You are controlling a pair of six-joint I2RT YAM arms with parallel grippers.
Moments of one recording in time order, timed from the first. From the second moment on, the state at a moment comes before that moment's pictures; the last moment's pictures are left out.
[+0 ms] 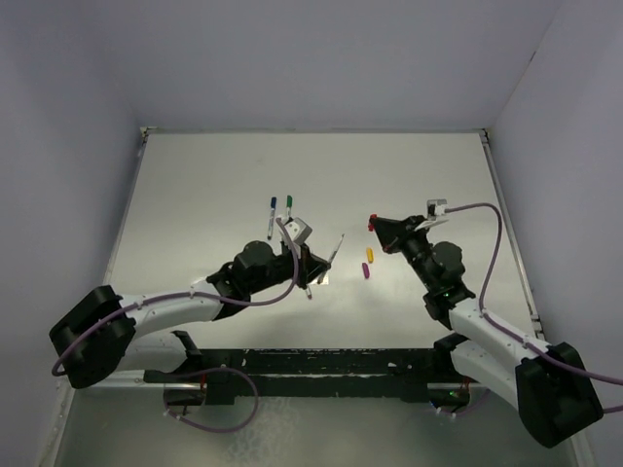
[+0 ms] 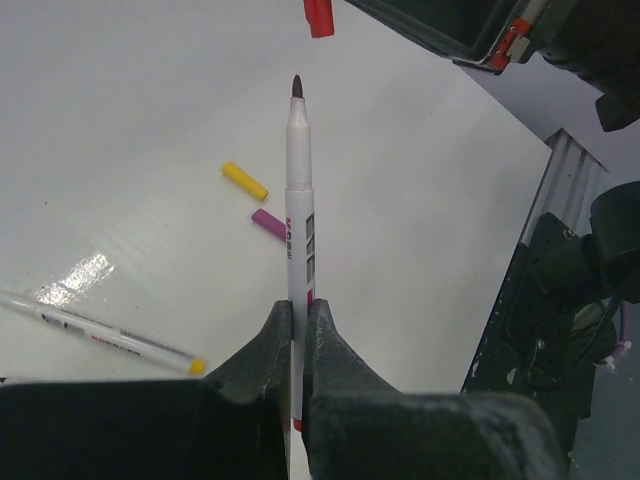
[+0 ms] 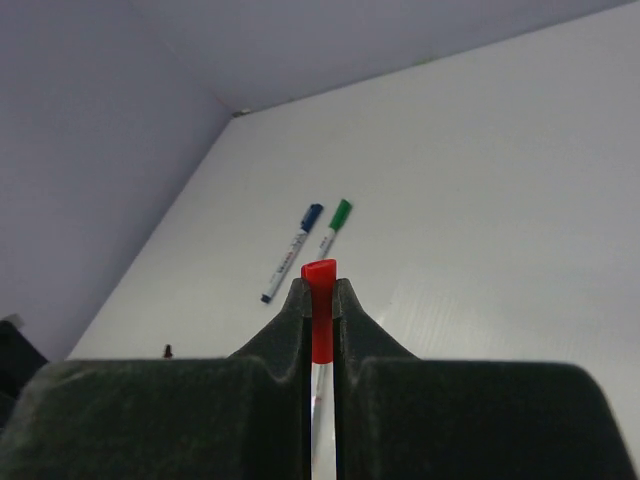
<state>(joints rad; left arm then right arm) -0.90 1.22 0.50 0.52 0.13 -0.38 0.41 0.94 0.29 0.65 -0.04 0.56</state>
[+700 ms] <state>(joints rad) -0.90 1.33 0.51 0.70 0.18 -0.38 0.41 1.21 0.21 1.40 -0.18 0.85</state>
